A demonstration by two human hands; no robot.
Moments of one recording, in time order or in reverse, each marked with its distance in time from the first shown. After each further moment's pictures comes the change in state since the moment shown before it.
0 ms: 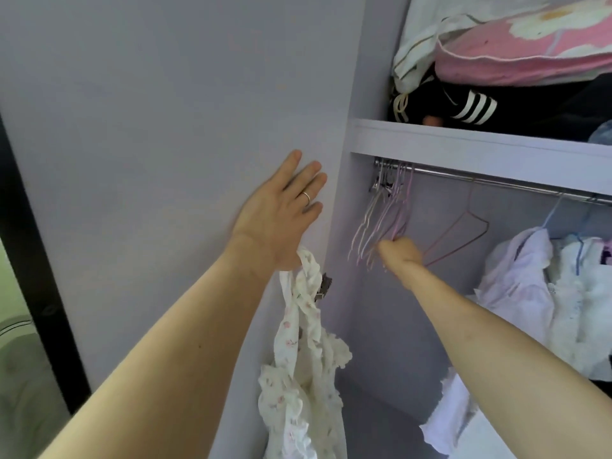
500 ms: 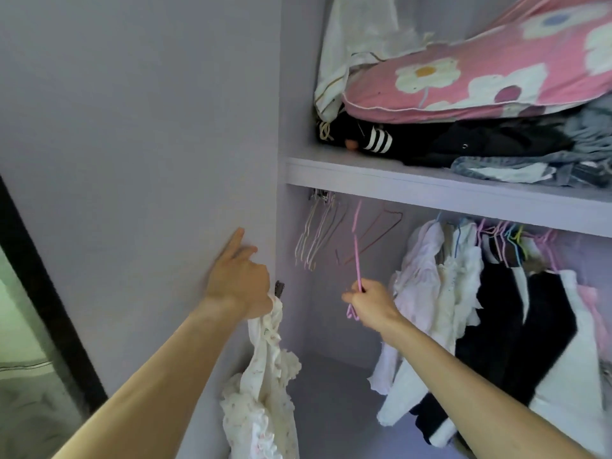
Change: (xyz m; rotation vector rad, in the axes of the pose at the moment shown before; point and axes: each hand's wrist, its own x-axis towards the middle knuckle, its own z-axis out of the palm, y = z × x) left_hand -0.018 -0.009 -0.044 -0.725 -0.355 0.038; right_hand -0.143 -0.003 -0.098 0.021 -0.192 0.061
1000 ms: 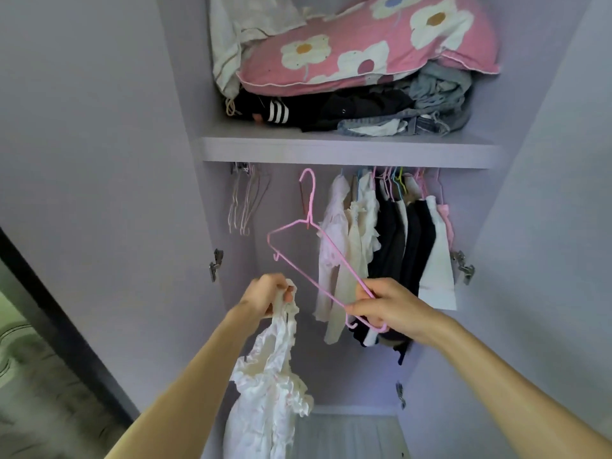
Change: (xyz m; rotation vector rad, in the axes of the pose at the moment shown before) left_hand -0.085 0.122 -0.016 -1.658 -0.450 -0.120; right_hand -0.243 0.013 -0.127 0.137 -0.194 -0.001
